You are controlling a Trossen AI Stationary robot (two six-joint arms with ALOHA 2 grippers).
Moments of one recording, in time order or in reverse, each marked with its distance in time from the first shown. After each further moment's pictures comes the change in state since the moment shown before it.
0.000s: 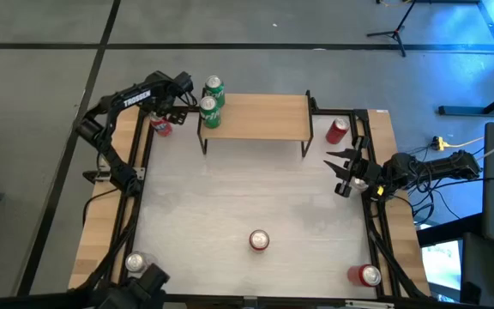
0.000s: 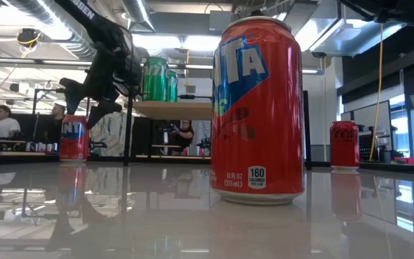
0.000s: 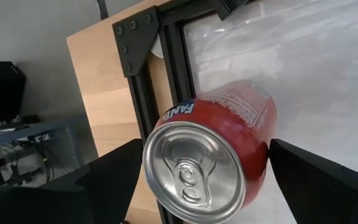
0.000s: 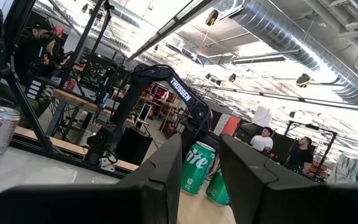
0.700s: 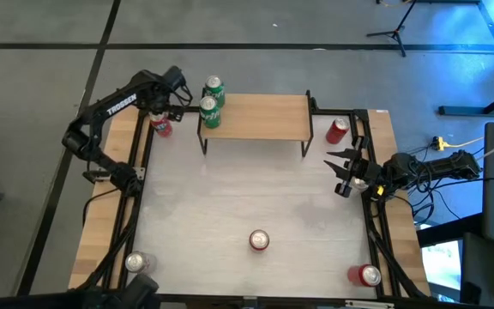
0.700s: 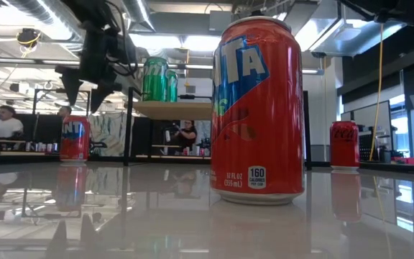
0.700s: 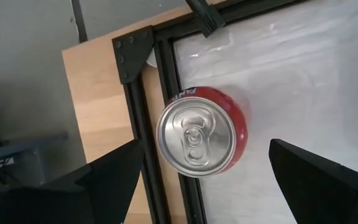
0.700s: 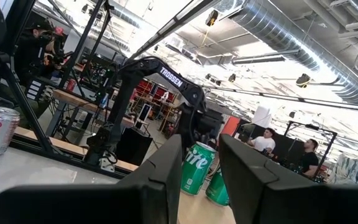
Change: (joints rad) left arm -0.011 -0.165 0.000 0.004 0.066 0.030; right arm 0.000 0.000 0.000 0.002 0.000 0.000
